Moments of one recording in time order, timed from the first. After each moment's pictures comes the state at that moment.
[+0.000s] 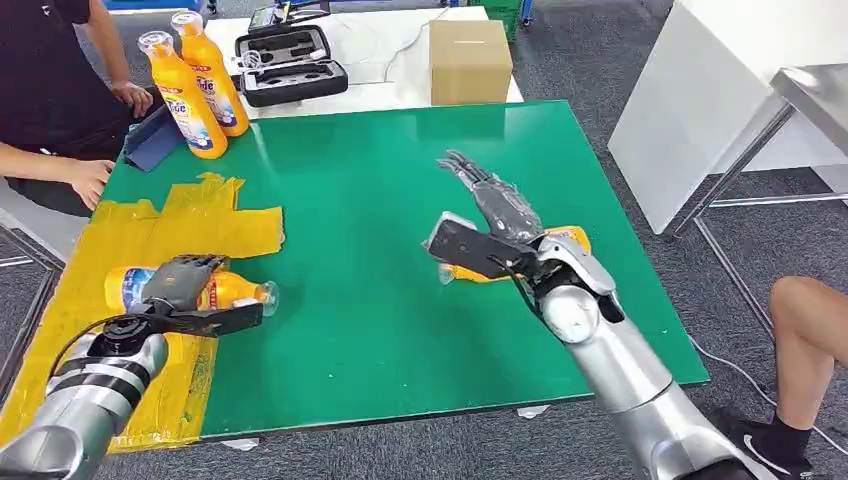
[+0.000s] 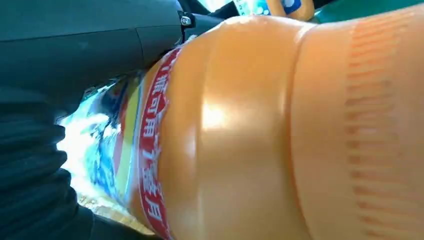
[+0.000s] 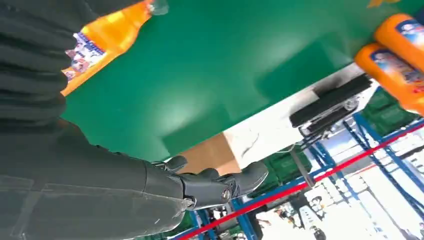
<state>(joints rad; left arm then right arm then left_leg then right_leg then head) -0.59 0.22 -0.19 -0.57 -1.41 0.19 -0.06 -0.52 -0.15 0.52 -1.47 0.50 0.12 0.04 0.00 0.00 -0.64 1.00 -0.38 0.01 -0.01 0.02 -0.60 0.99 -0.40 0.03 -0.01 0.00</state>
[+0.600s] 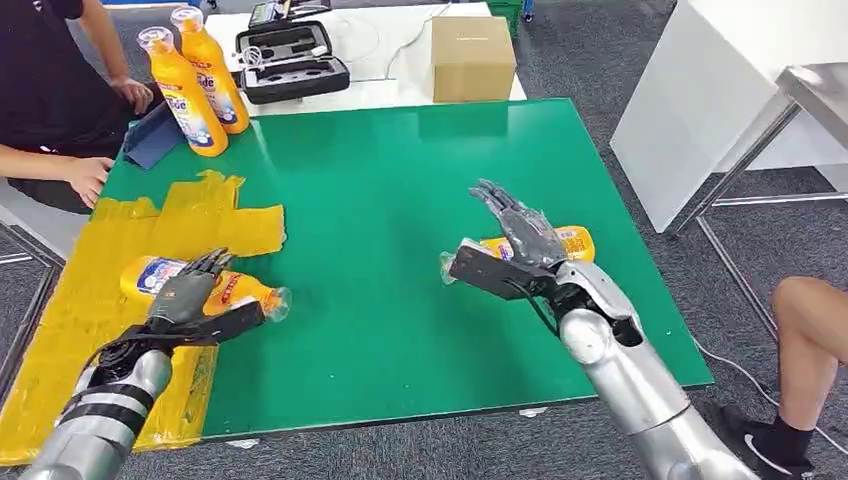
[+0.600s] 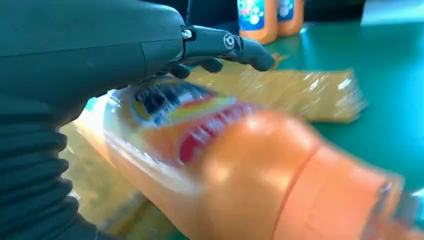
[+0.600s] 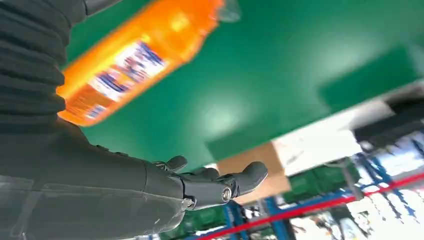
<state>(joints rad) -0.41 0.17 -0.08 -0.84 -1.05 0.24 -0.20 -0.40 -0.22 0.47 -1.48 0.63 0.11 0.05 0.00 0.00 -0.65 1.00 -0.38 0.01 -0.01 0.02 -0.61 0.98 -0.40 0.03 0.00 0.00</state>
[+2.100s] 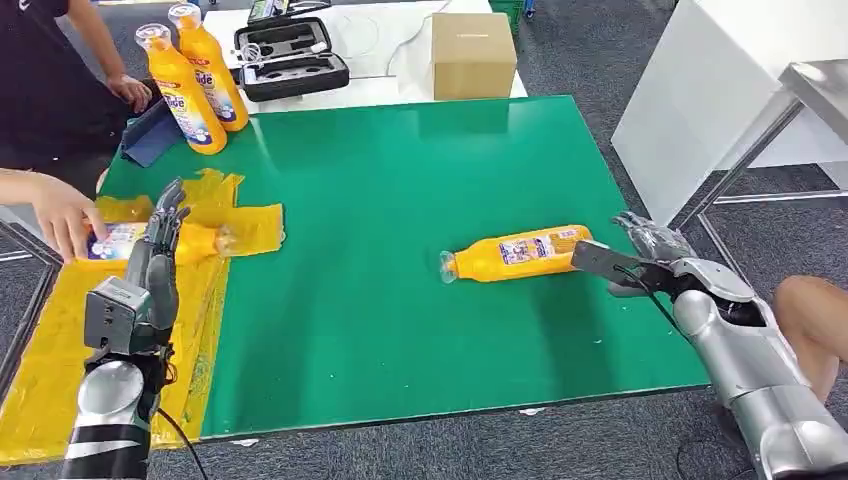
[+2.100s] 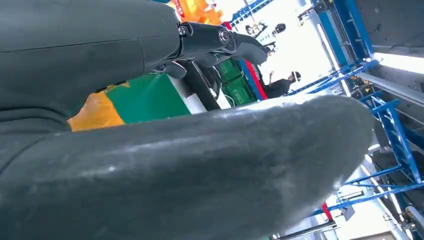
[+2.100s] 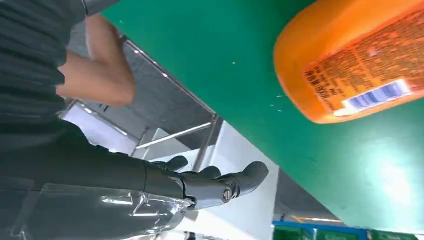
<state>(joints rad) -0.20 0.00 0.07 -1.49 -0.23 -0.02 -0.38 -0.53 -0.50 0.36 -1.07 0.76 0.23 0.06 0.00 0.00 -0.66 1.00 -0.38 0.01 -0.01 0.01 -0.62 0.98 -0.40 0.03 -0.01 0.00</state>
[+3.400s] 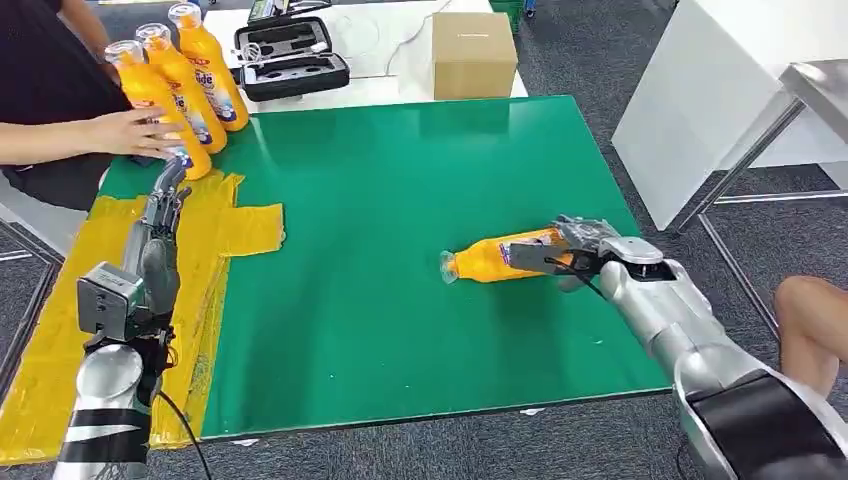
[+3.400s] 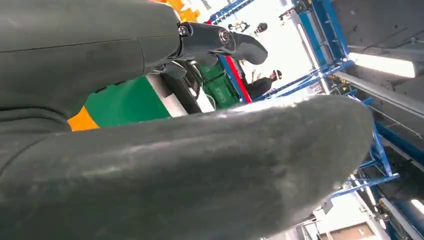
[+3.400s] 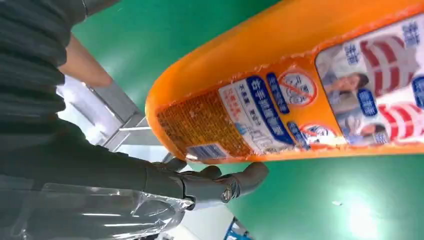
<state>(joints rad) -0.25 0.01 0.04 -1.49 -0.19 -0.02 -0.39 -0.83 -0.26 0.59 -0.57 0.91 0.20 -0.01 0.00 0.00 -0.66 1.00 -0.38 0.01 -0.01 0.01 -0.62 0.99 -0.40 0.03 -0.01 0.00</state>
